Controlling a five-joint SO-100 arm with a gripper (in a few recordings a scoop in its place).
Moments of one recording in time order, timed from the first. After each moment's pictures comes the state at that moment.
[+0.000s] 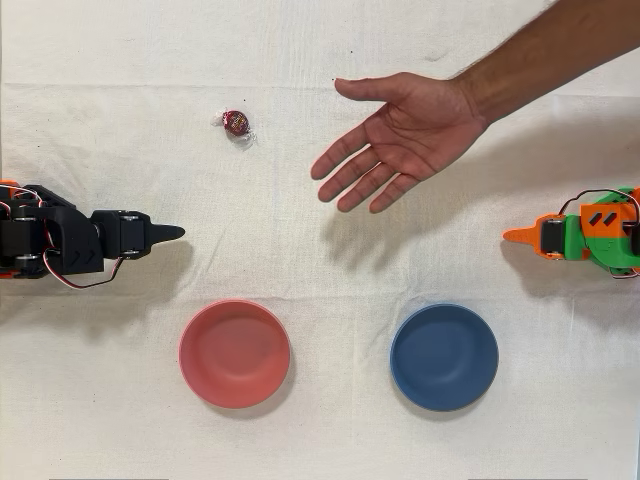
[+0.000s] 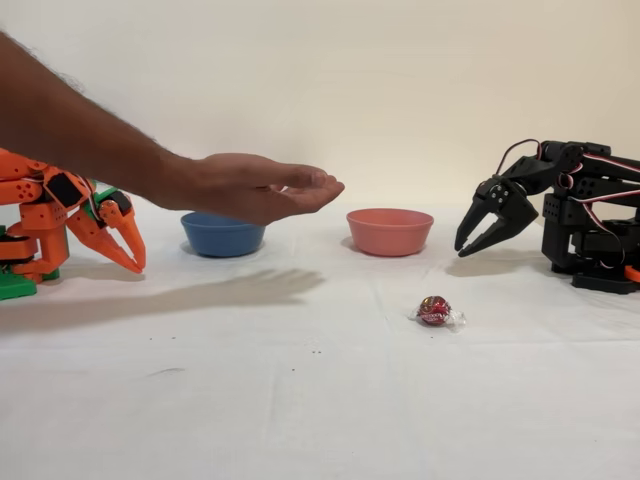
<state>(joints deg) -0.2 189.1 181.3 54.8 4.6</state>
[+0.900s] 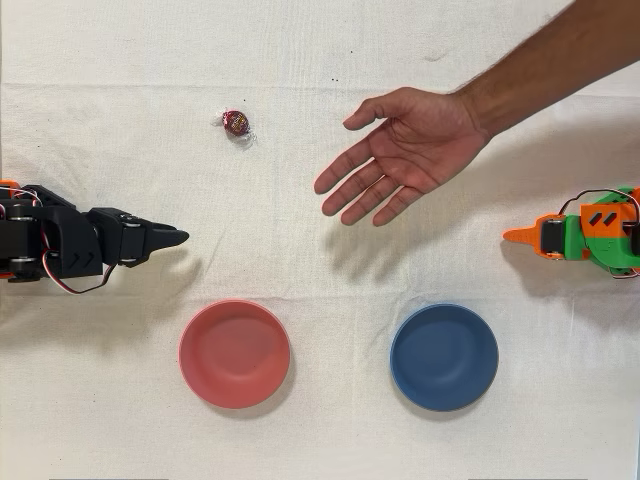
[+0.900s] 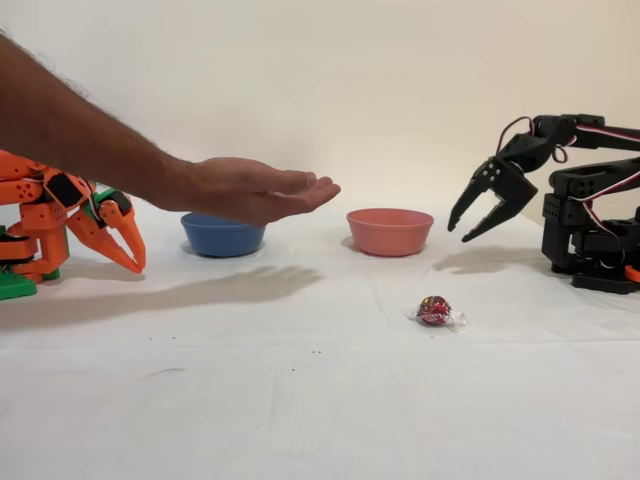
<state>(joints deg) -0.7 164.4 155.7 57.7 16.6</state>
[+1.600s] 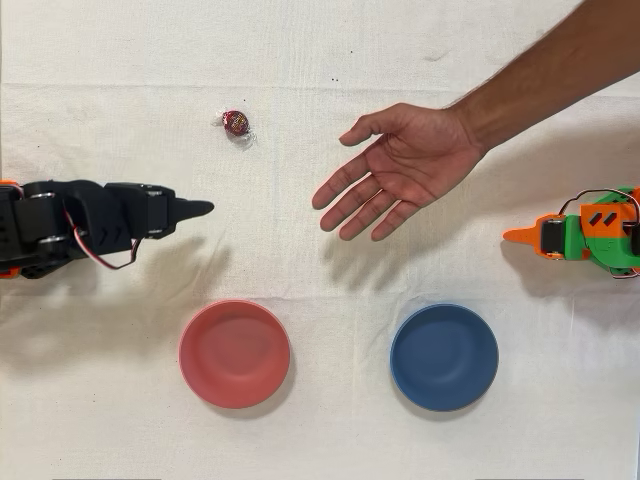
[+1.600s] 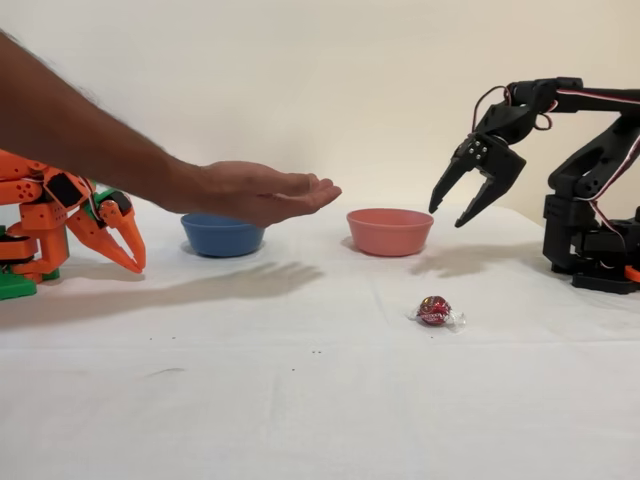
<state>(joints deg) -11.4 135.6 131.1 60.8 16.7</state>
